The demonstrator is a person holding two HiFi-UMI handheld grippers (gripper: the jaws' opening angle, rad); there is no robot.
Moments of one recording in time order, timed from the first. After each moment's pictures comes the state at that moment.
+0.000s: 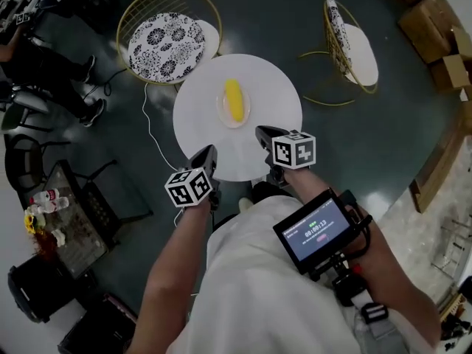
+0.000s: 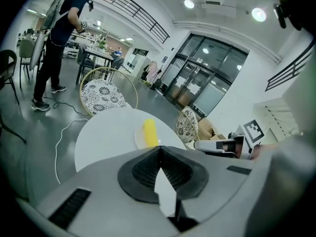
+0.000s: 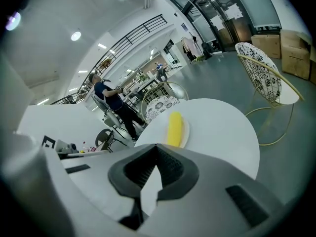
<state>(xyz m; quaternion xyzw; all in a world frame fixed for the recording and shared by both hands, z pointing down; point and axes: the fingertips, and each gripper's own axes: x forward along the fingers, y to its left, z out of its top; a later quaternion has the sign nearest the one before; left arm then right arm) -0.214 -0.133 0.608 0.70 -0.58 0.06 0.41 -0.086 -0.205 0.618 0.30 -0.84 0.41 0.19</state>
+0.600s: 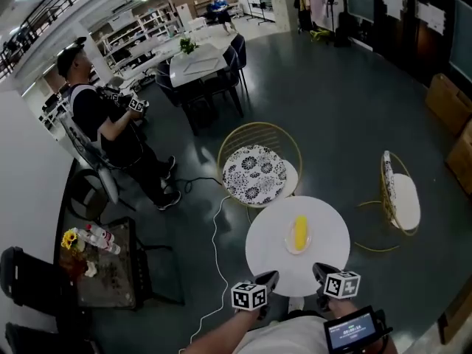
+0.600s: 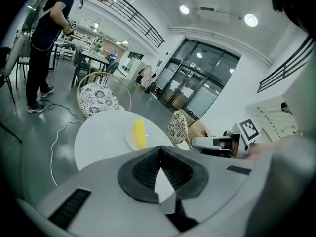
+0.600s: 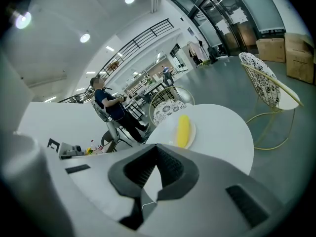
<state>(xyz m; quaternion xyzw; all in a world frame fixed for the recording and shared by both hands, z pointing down) -0.173 -0.064 0.579 0.72 -0.55 0.04 0.41 -0.053 -0.136 0.583 0.29 -0.85 0.40 0.18</state>
